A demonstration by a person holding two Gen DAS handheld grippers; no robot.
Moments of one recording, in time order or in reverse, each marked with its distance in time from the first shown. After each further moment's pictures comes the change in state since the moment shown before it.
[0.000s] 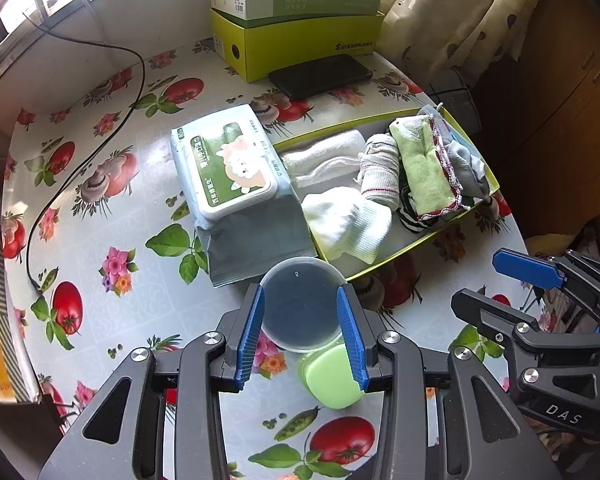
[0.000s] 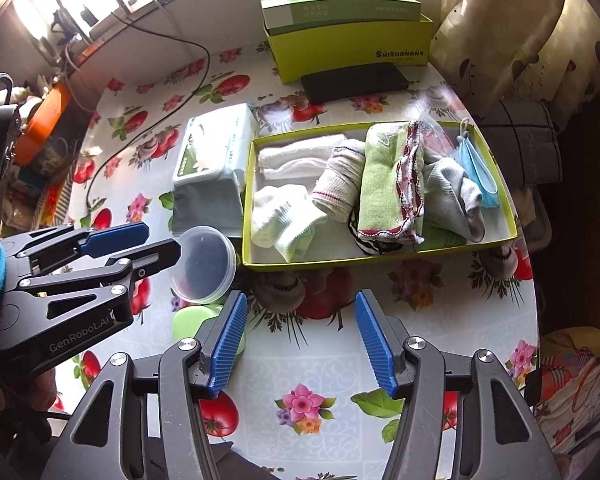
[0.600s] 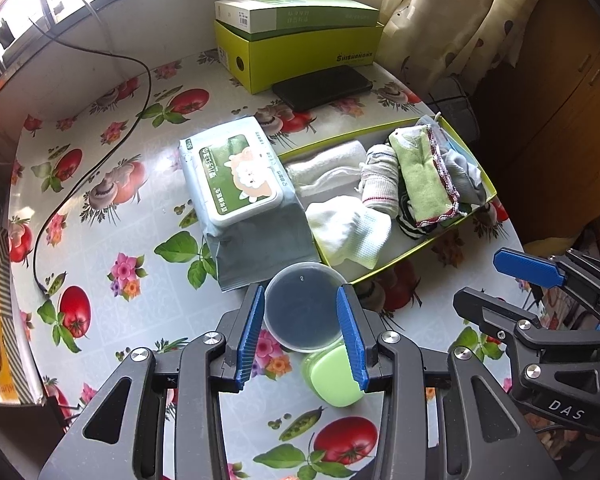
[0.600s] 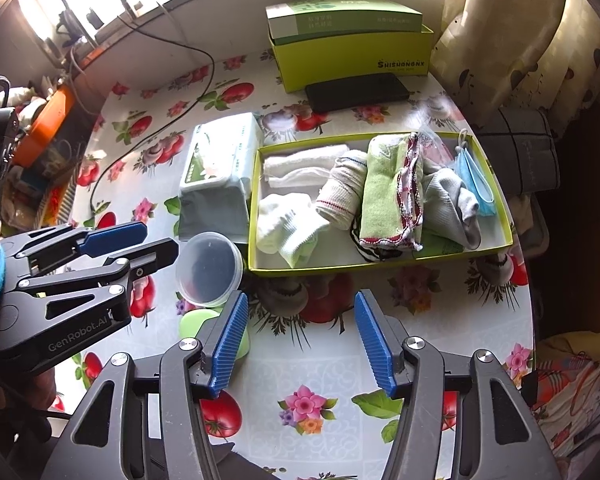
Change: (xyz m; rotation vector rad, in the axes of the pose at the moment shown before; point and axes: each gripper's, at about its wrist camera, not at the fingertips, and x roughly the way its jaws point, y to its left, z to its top) left arm -0.010 0.002 -0.001 0.002 -0.032 0.006; right arm -0.007 0.003 0.002 -0.007 -0.014 -0.002
